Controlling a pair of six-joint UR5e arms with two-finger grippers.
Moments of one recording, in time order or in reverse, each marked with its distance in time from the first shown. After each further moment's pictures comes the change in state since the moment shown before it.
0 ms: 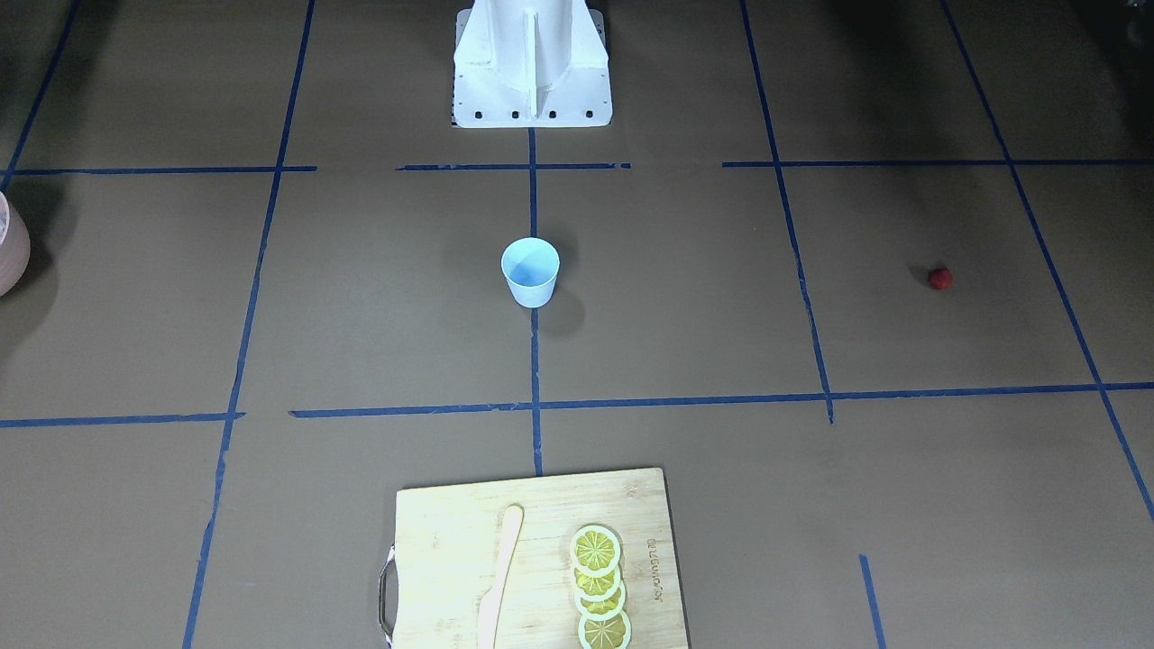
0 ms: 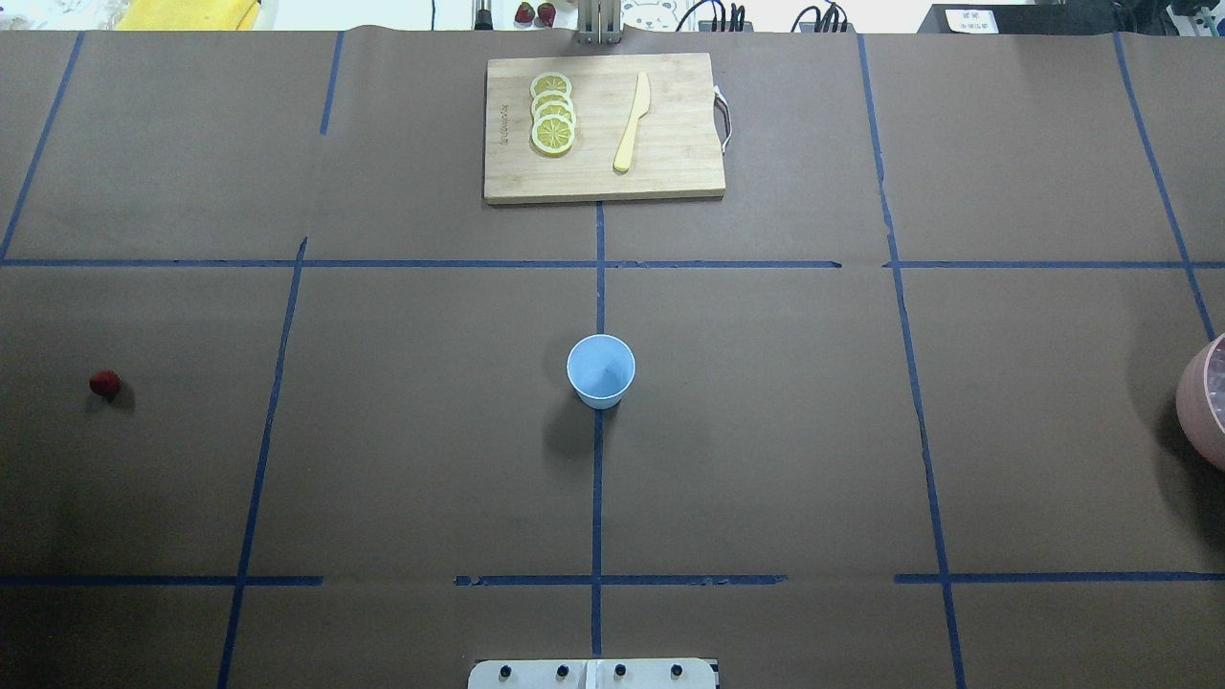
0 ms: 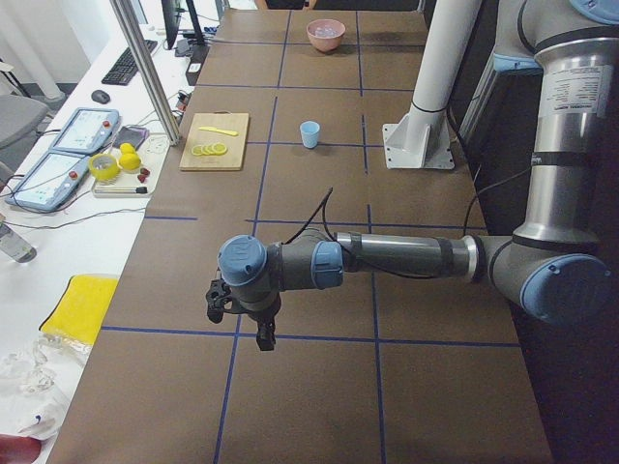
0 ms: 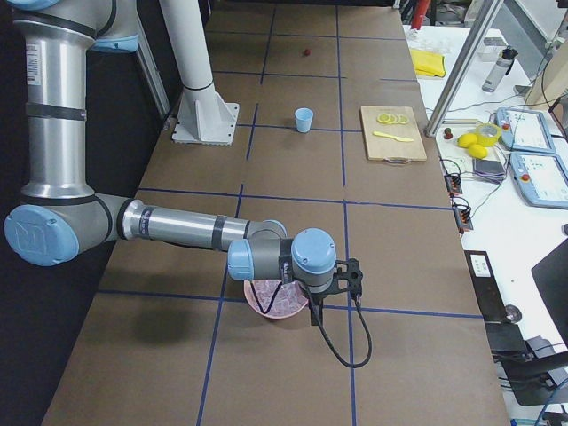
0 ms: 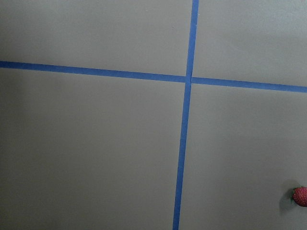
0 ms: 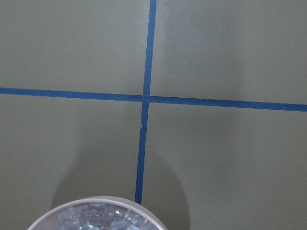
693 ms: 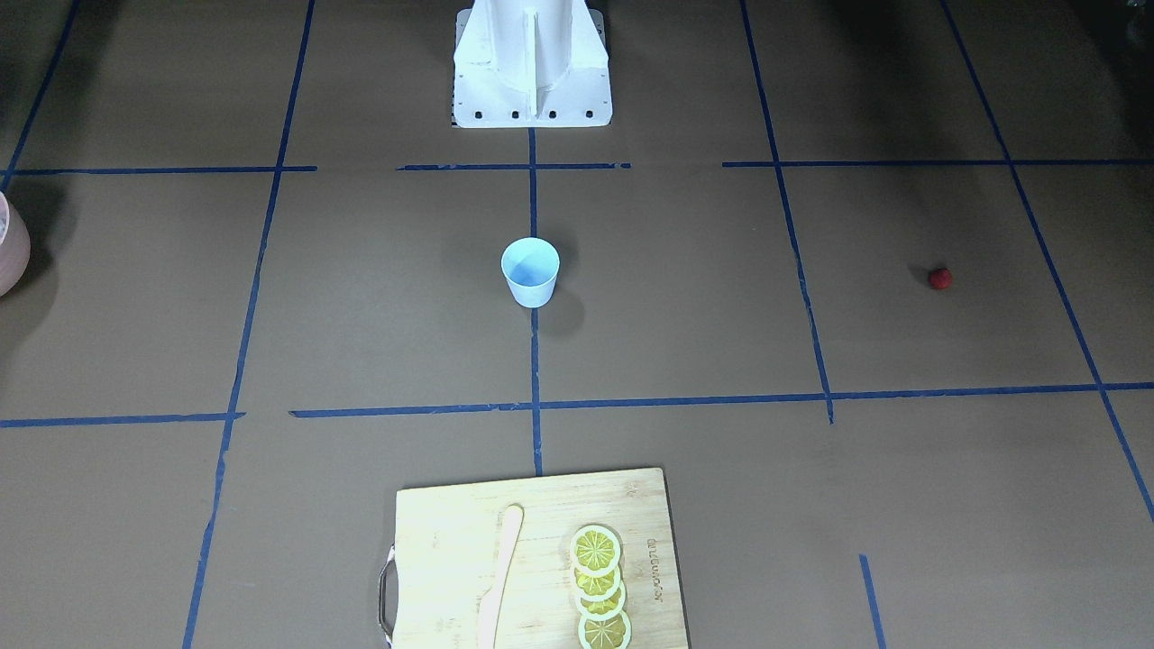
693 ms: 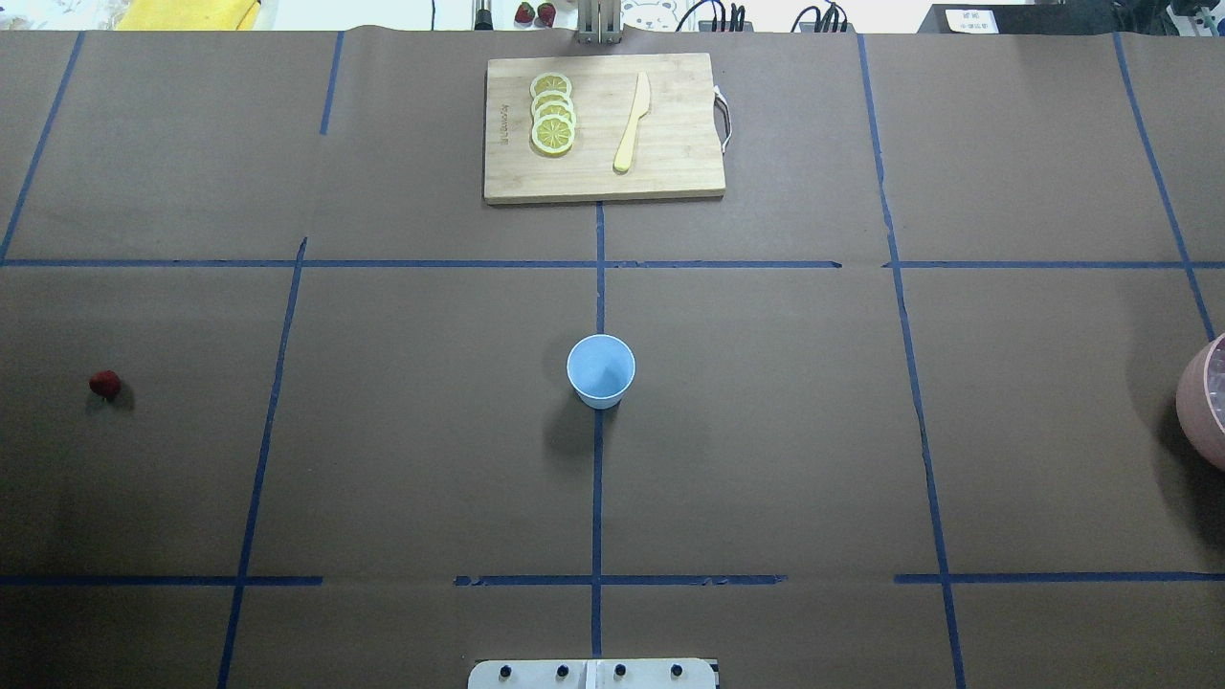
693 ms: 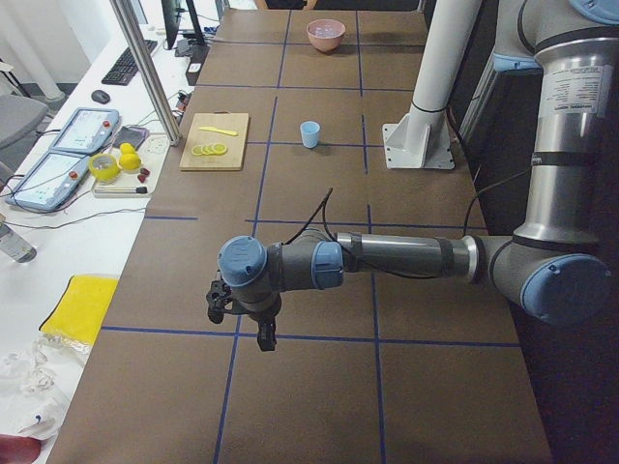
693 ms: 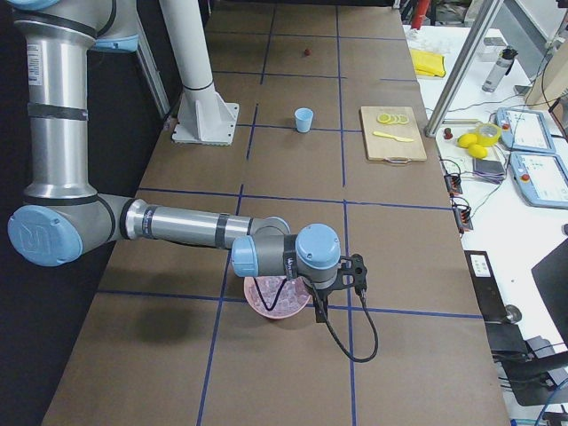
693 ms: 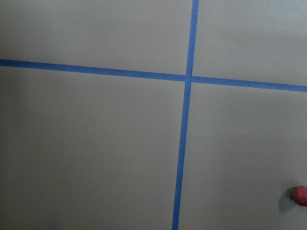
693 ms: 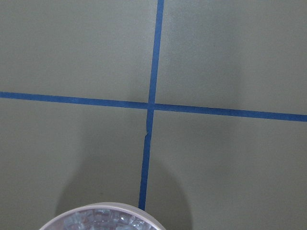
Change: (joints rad) left arm 0.000 0.001 0.005 0.005 -0.002 0.000; right arm 0.001 0.014 0.004 -0.007 0.004 -0.009
